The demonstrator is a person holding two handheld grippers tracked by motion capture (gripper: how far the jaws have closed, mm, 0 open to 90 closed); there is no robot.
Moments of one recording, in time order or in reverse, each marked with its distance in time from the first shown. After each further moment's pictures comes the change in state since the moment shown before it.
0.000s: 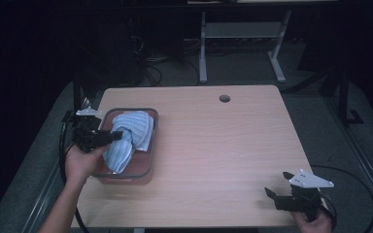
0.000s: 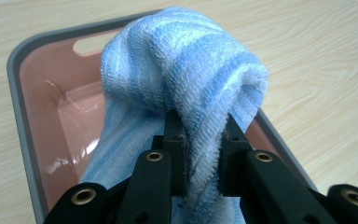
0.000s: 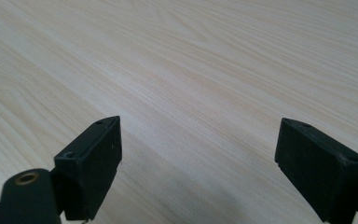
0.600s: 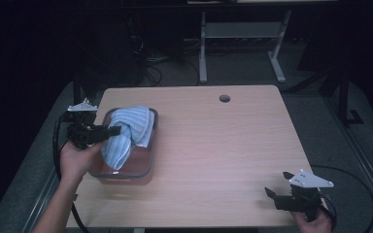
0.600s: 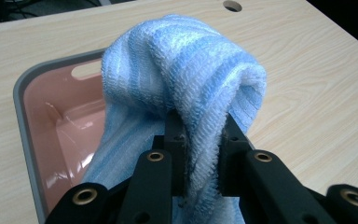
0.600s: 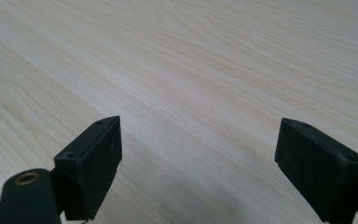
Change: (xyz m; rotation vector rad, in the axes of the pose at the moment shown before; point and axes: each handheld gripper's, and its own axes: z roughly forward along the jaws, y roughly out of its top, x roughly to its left) left arm -0.005 0.012 -0.020 -0.056 -0.034 0.013; right arm 0.000 0.000 0.001 0.003 -0.001 0.007
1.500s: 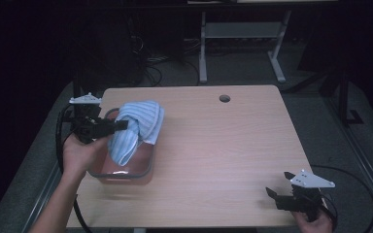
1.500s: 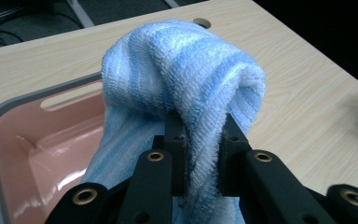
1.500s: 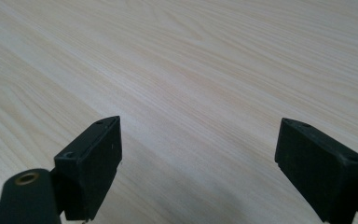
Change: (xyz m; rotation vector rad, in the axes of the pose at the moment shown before) left arm -0.025 0.025 -0.006 -0.029 -0.079 0.042; right arm -0.002 -0.002 -0.001 -0.003 -0.006 0.005
